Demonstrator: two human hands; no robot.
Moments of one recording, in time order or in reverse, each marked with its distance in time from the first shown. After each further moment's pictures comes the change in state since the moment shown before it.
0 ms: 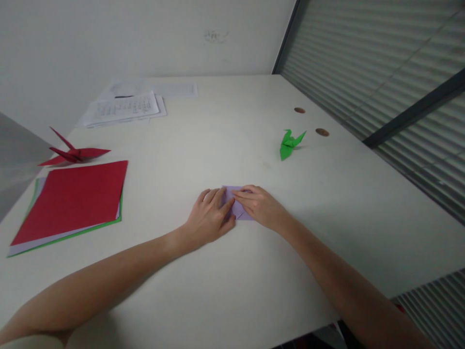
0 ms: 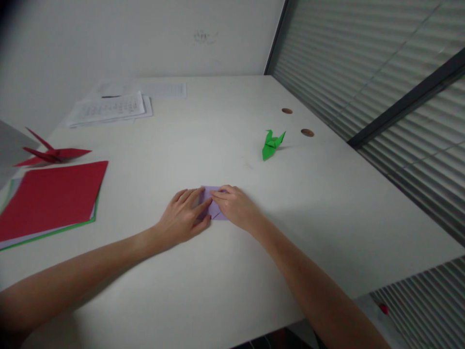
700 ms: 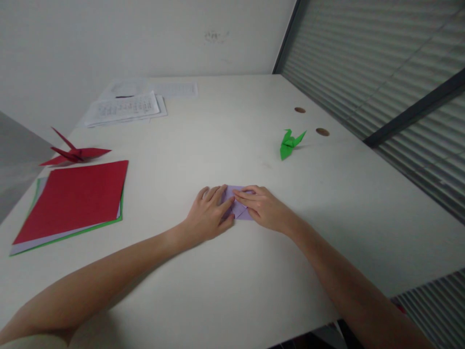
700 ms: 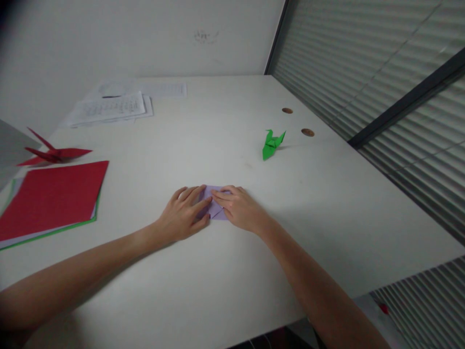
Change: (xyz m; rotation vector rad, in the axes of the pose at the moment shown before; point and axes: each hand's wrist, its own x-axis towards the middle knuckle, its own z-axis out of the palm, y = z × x) left_hand 0.001 -0.004 -0.002 0.018 -0.031 0.013; right_hand -0.012 -0.001 -0.013 0.091 -0.077 0.050
